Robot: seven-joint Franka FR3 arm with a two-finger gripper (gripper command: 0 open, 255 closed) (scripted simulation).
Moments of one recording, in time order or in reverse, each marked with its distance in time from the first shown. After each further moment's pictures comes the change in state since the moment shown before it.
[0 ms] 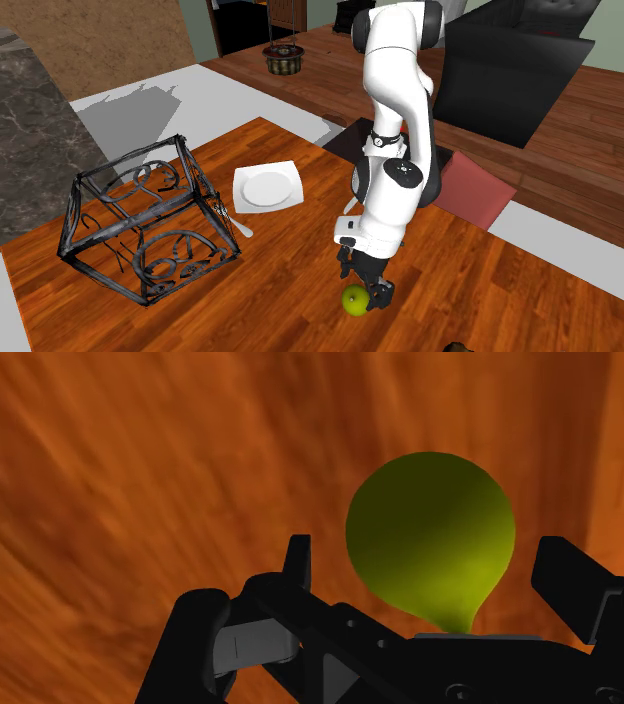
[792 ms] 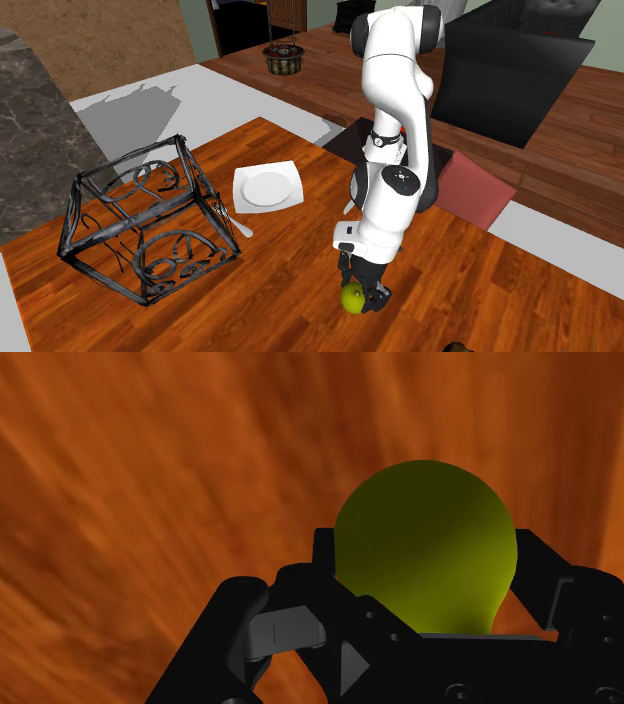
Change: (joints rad) arm 0.010 0.034 -0.012 0.016 -0.014 0.017 0.010
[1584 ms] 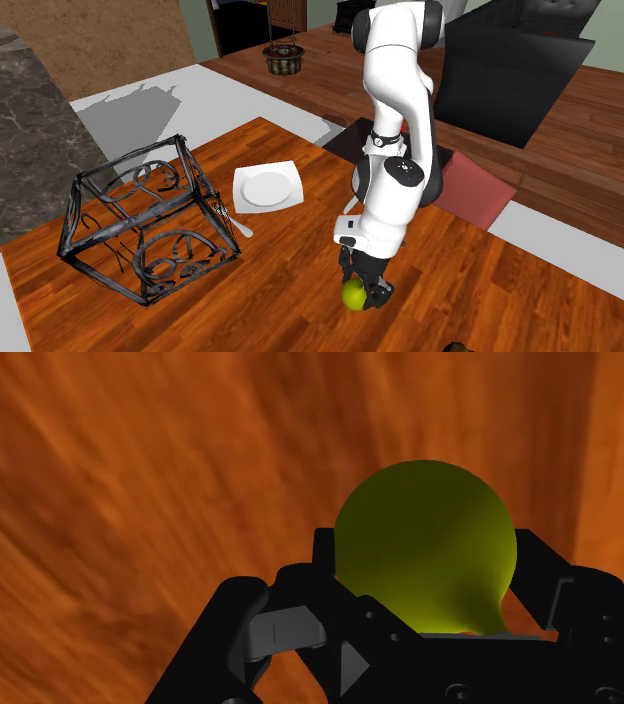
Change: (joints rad) arm -0.011 -0.035 0.017 0.002 0.021 -0.036 -0.017
